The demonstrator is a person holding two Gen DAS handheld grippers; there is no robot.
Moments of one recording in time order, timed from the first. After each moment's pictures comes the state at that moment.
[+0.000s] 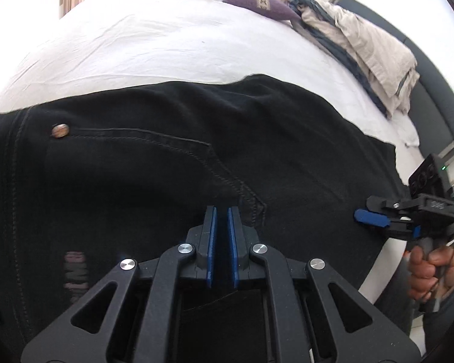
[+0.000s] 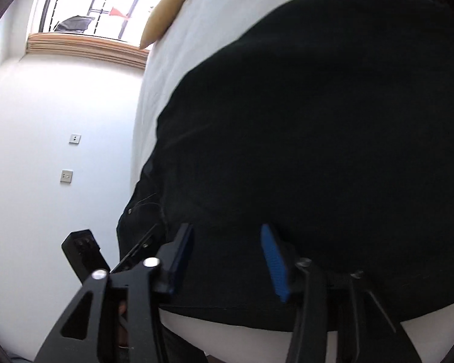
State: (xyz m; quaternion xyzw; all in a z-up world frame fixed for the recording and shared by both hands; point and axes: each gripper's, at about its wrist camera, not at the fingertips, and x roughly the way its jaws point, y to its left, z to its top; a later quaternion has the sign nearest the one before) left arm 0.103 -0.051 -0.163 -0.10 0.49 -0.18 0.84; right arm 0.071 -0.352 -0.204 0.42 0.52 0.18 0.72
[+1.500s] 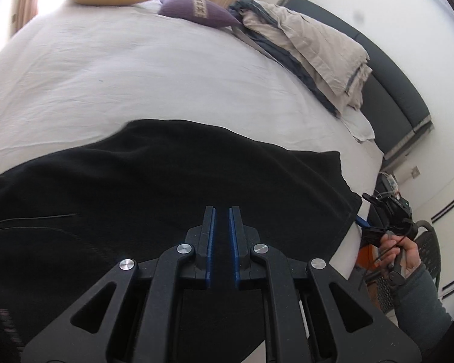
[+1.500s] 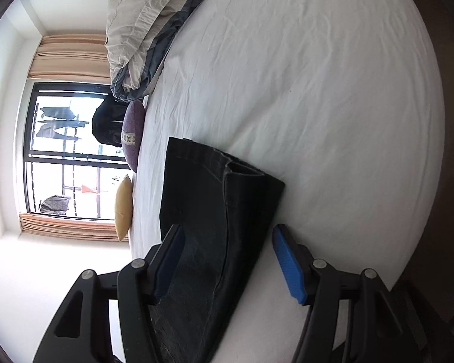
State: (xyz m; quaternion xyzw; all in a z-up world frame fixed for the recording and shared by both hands) left arm 0.137 -0.159 -0.118 -0.10 0.47 -0.32 0.82; right arm -0.068 -0.608 -0.204 0.62 0.29 -0.09 0.73
